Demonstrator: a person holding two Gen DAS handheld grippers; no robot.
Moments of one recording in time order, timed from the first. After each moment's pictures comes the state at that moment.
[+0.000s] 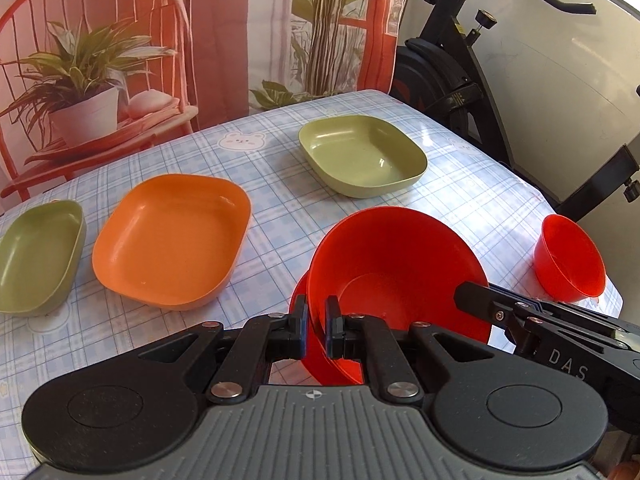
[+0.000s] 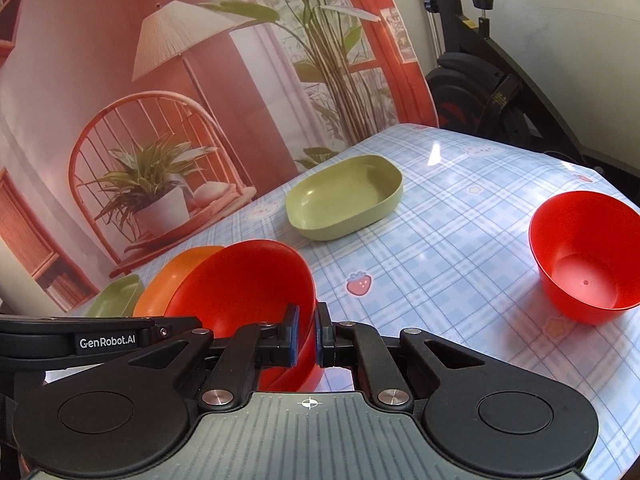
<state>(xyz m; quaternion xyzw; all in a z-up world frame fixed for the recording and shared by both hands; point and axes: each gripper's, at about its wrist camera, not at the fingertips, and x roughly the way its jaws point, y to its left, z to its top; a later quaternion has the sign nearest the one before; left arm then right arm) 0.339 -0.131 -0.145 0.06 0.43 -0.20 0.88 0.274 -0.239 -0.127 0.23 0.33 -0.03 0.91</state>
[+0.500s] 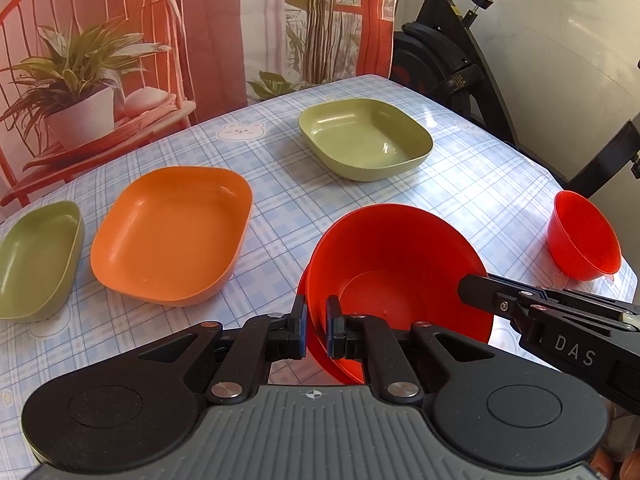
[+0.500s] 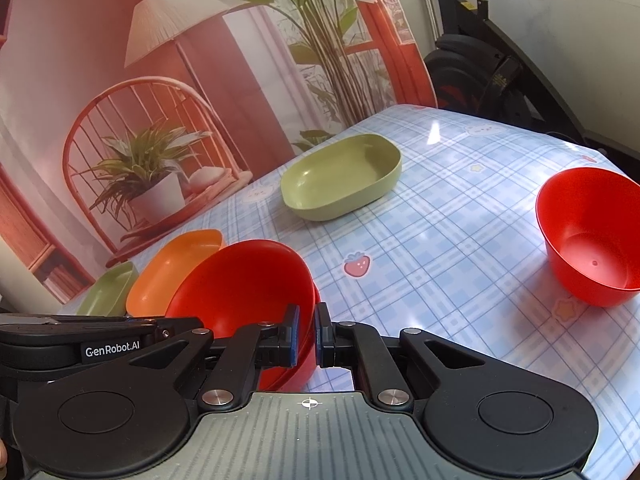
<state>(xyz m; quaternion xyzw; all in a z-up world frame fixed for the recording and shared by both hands) 0.340 -0.136 -0.153 0.10 0.43 -0.20 0.88 0.279 -0.238 -0.139 0.24 0.35 -0.03 0.90</state>
